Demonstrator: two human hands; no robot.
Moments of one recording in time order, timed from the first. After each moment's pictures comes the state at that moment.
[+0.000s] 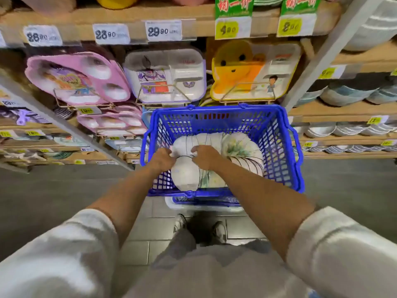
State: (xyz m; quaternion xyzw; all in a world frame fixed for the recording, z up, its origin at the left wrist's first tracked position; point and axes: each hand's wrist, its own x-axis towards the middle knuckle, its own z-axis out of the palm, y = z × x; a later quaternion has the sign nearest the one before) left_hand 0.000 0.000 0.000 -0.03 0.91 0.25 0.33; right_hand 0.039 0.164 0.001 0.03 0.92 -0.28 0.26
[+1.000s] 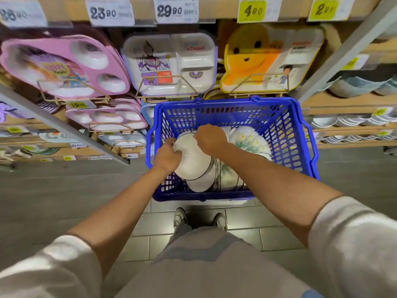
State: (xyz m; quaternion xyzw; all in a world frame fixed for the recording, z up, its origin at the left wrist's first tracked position) left_hand -0.009 -0.011 -0.004 -0.02 0.88 0.39 0.26; right_hand -0.014 0.141 0.021 0.04 0.97 -0.10 0.20
